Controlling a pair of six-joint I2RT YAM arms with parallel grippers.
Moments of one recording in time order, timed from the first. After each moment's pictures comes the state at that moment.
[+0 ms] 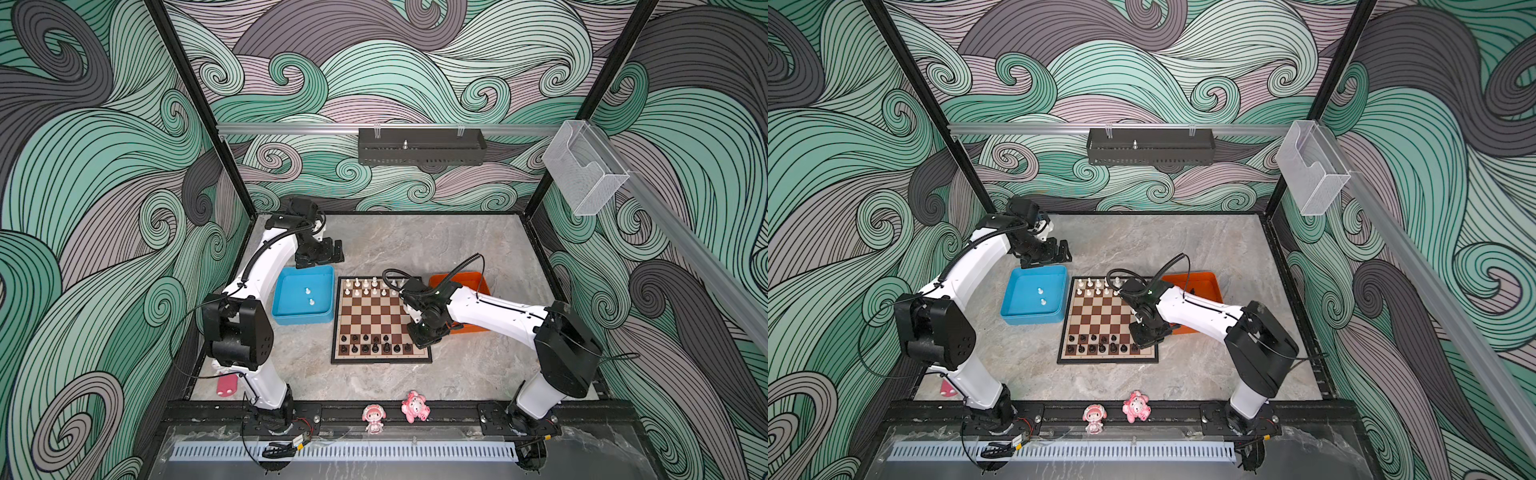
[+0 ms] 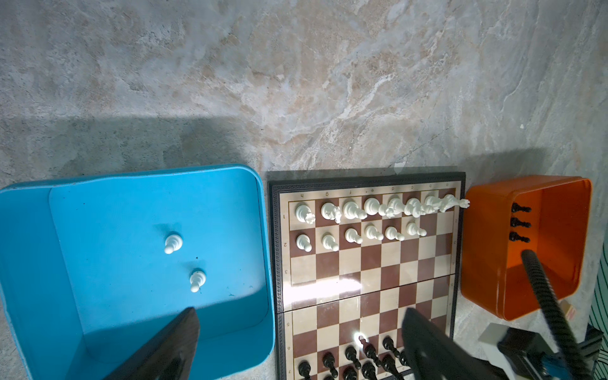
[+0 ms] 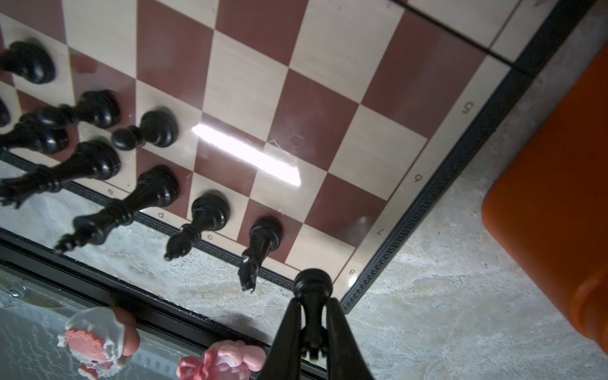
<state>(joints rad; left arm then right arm) -0.14 1.71 1.59 -1.08 0.22 -0.22 0.87 1.68 1.12 -0.95 -0.14 0.41</state>
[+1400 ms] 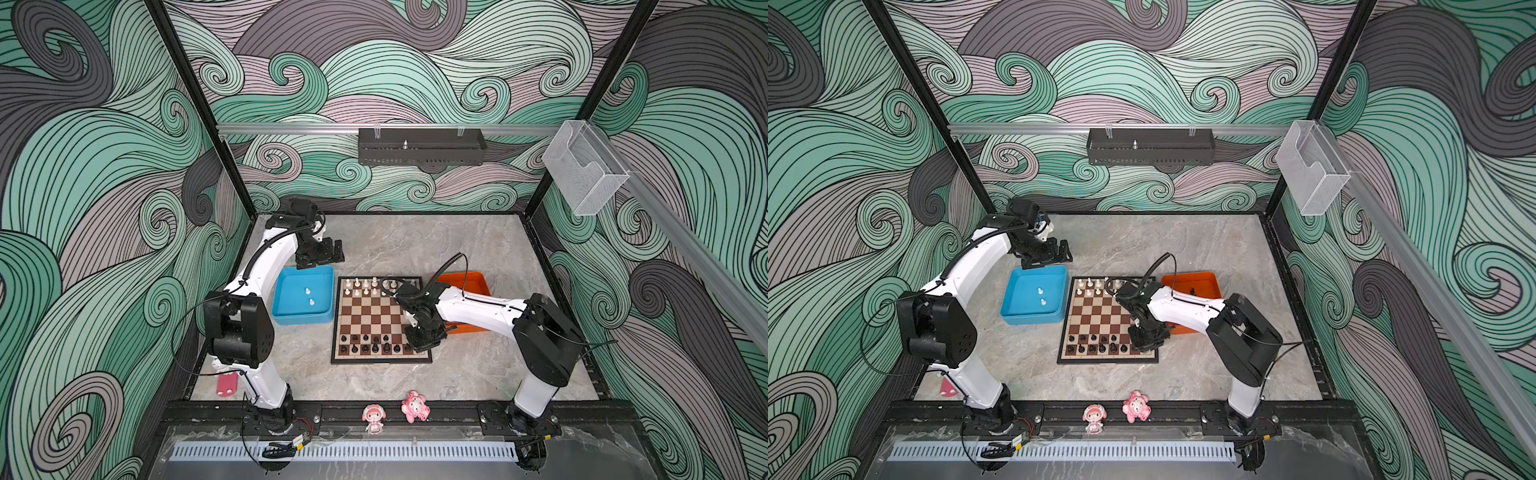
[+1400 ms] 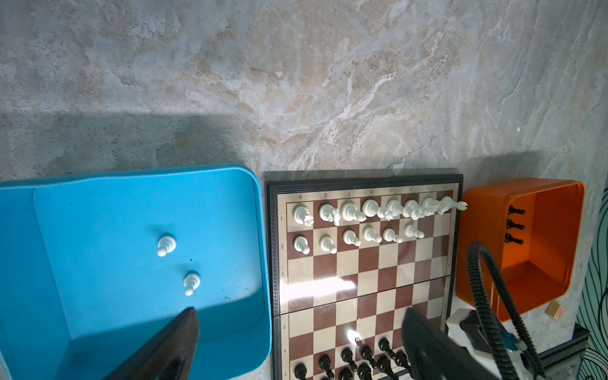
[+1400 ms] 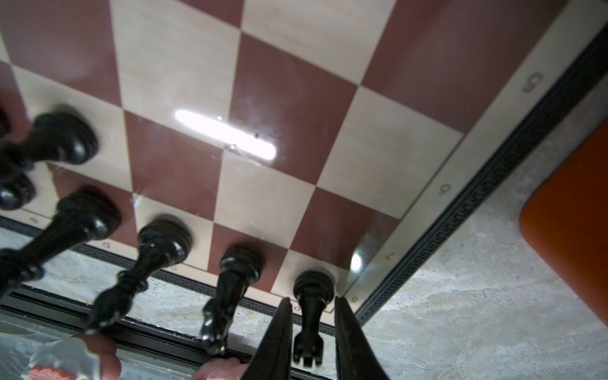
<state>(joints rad) -0.13 1.73 1.59 -1.07 0.24 -0.23 0.88 1.77 1.14 -0.97 -0.15 0.45</state>
